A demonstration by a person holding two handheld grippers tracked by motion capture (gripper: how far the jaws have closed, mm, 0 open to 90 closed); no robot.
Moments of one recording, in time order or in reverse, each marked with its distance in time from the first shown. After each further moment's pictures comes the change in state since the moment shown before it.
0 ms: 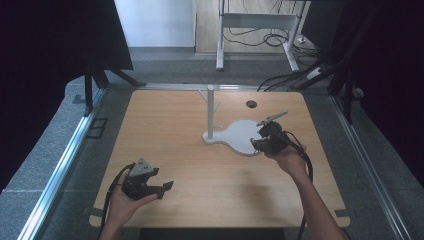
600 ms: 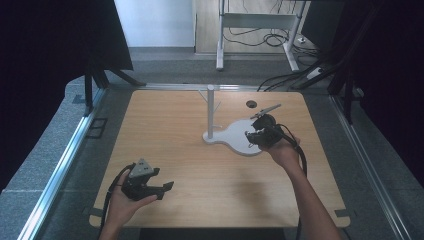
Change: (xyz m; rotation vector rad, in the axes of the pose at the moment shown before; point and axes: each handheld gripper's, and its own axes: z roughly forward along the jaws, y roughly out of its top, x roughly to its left) left arm -0.002 0.001 -0.002 -0.006 -0.009 0.017; right arm 0.005 0.026 0.002 -0.021 -0.012 -0.013
